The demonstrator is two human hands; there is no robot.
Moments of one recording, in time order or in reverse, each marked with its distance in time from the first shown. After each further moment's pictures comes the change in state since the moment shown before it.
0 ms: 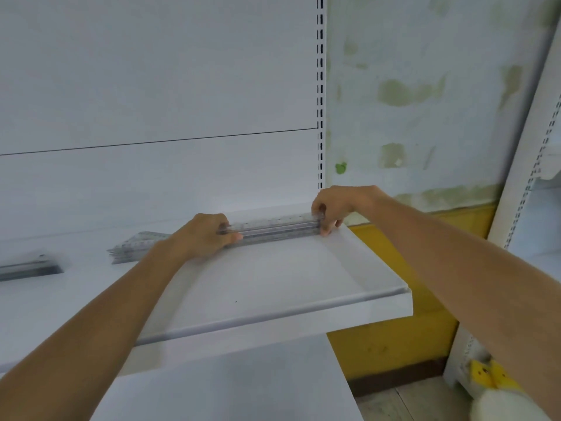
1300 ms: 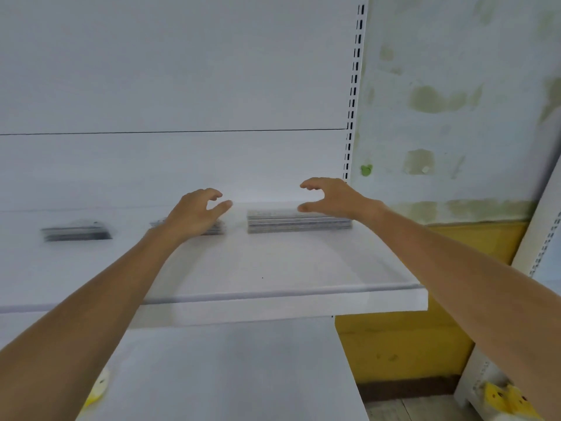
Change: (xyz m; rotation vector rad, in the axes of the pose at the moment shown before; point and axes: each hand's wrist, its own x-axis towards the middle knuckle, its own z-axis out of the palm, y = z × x) left_hand -0.041 -0.029 -0.030 -0.143 0.298 -0.054; right_hand -0.017 -0.048 0.024 0.332 0.404 -0.238
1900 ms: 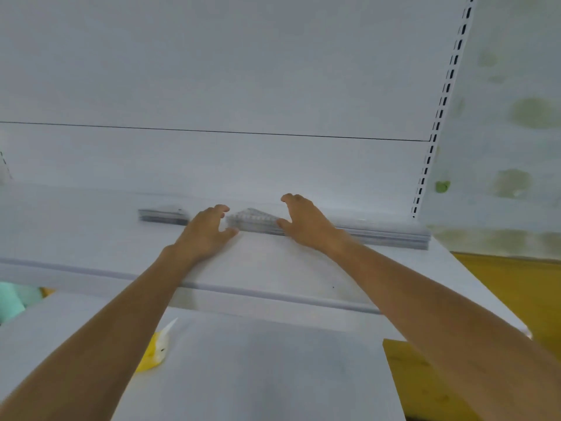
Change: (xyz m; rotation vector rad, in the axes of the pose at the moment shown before) left_hand -0.054 -0.077 -0.040 0.106 0.057 -0.185; right_hand 0.031 -0.129 0.112 -0.126 -0.031 -0.240
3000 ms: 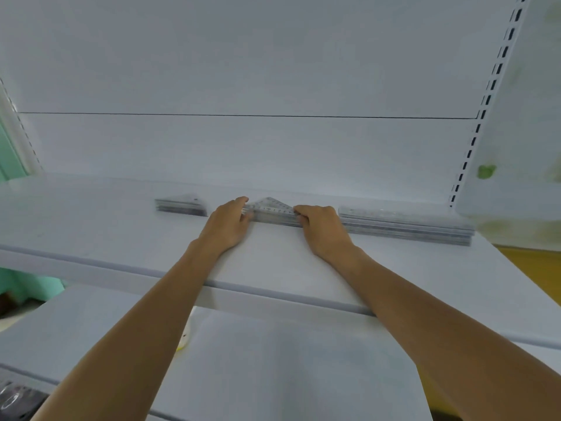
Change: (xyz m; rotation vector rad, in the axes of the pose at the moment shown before) left_hand 0.014 -0.005 0.015 0.052 -0.007 -0.047; right_hand -0.003 -0.001 0.036 0.178 0.121 0.082
